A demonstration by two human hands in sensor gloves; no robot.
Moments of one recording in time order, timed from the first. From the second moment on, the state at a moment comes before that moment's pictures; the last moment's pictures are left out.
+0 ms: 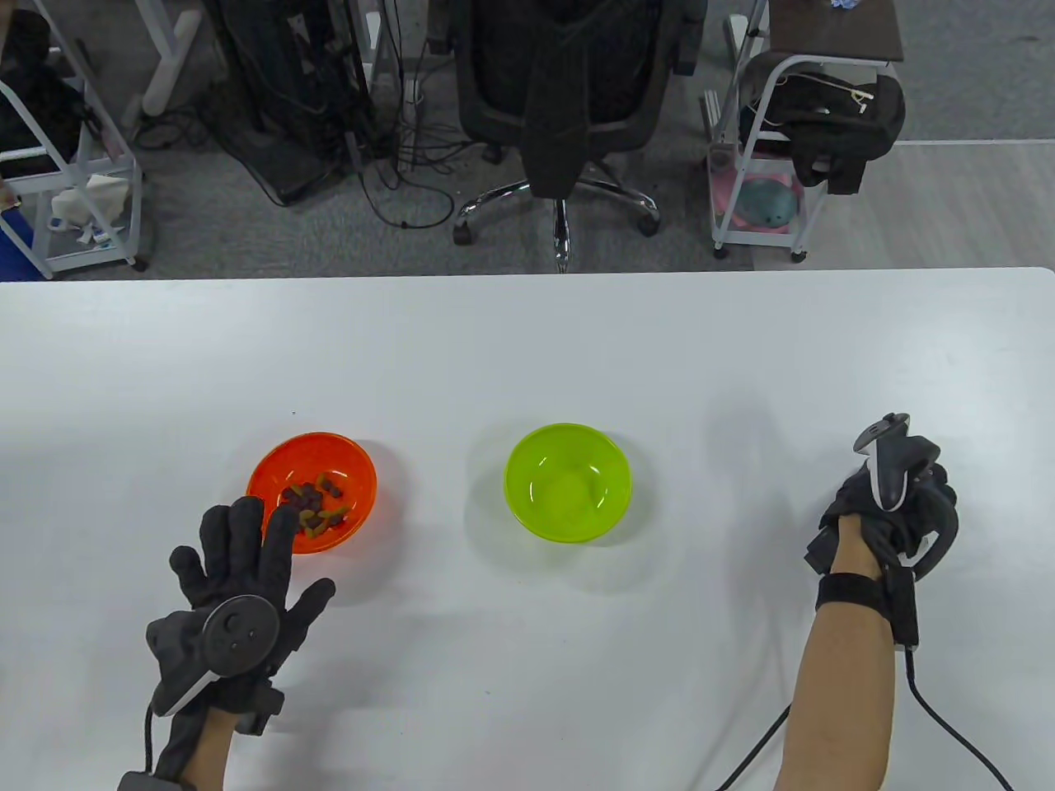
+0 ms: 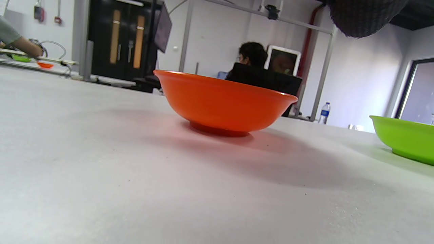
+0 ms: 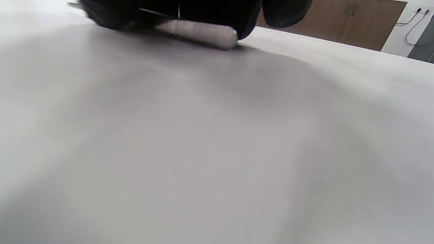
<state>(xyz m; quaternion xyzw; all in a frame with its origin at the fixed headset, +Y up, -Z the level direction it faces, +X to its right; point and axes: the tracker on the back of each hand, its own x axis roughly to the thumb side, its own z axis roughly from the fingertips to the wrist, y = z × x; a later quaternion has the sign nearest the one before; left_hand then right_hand) -0.316 -0.738 -0.175 0.04 -0.07 0.11 0.99 0.378 -0.781 -0.331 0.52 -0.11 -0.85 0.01</state>
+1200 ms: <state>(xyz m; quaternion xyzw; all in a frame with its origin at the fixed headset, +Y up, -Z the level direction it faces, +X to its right) -0.341 -0.750 -0.190 0.02 -0.02 0.14 0.99 0.217 -0.685 -0.176 0.17 0.11 -0.96 -0.22</state>
